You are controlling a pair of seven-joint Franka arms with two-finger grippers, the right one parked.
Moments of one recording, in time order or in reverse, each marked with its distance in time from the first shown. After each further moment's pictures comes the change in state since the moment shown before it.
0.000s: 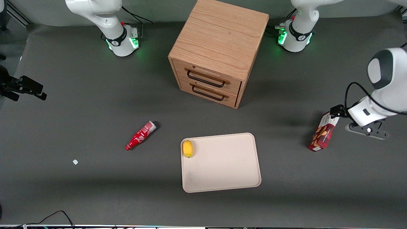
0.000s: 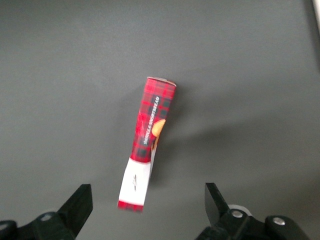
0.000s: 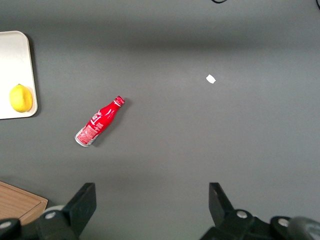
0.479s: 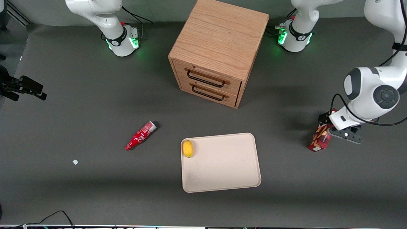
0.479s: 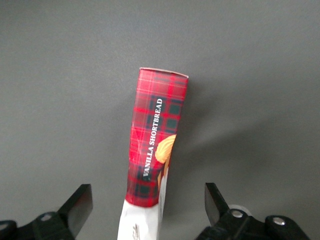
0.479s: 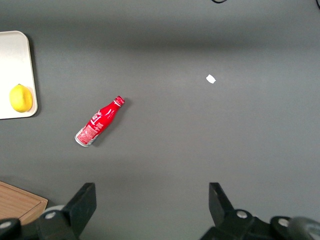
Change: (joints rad) arm 0.002 0.089 0.011 -0.175 0.096 0.318 0.031
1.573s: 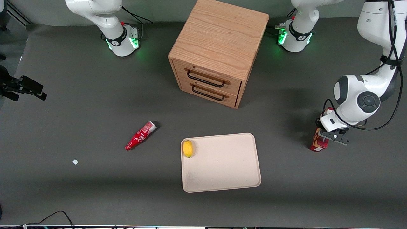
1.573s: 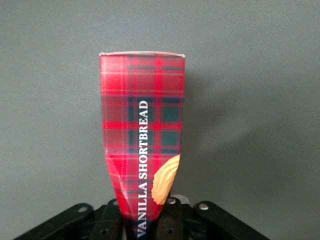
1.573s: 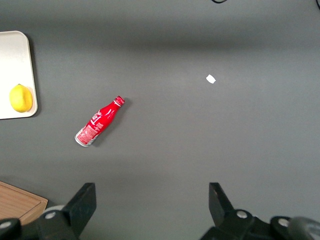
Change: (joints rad) arm -0.003 0.092 0.016 -0.041 0.018 0.150 0.008
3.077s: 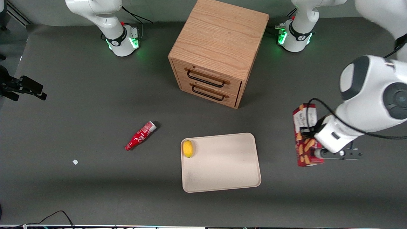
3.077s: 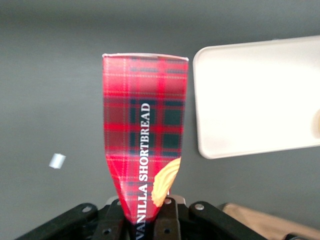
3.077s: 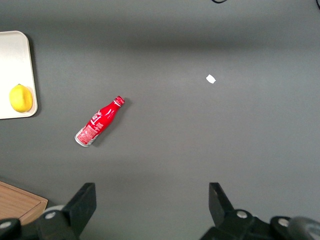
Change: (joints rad) arm -0.208 0.119 -0.163 0.887 -0.156 -0.801 -0.671
